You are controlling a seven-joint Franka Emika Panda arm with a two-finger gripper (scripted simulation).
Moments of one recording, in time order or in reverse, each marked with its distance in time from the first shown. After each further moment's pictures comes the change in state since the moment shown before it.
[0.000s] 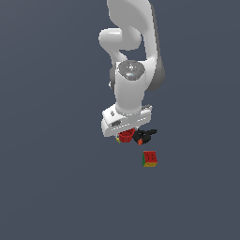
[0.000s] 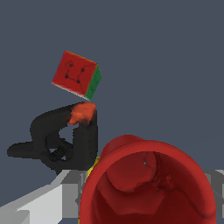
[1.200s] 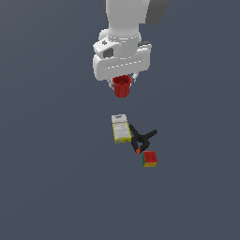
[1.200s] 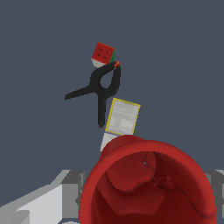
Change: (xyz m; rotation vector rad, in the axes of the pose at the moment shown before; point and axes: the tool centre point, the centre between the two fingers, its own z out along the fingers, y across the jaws) arm -0.114 -0.028 -0.170 0.007 -0.013 0.000
